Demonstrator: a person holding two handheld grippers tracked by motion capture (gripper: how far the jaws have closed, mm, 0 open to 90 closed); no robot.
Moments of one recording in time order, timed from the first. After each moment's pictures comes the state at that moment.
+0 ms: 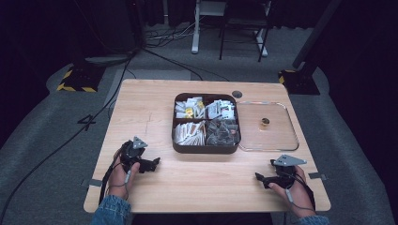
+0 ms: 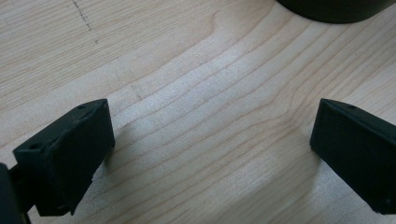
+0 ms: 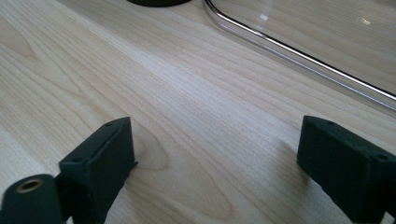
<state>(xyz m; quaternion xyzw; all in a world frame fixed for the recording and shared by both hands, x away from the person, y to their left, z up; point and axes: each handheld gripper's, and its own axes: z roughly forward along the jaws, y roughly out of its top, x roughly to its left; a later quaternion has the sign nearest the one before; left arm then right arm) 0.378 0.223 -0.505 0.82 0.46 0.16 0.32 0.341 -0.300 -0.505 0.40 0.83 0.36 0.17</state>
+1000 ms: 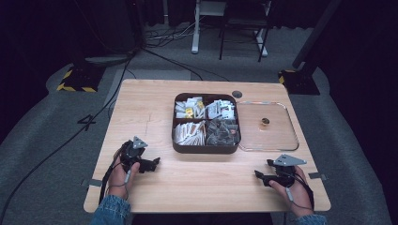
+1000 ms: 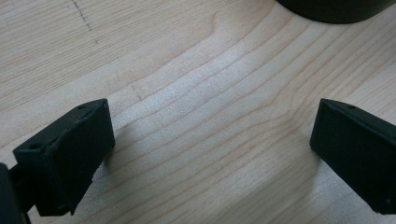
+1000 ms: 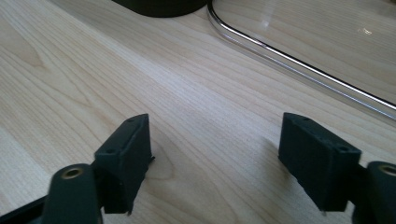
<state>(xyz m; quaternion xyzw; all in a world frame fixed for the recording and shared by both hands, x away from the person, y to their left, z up) 0.378 0.223 -0.506 0.82 0.46 0.16 0.32 0.340 -0.297 -0.503 0.40 0.82 0.37 0.18</state>
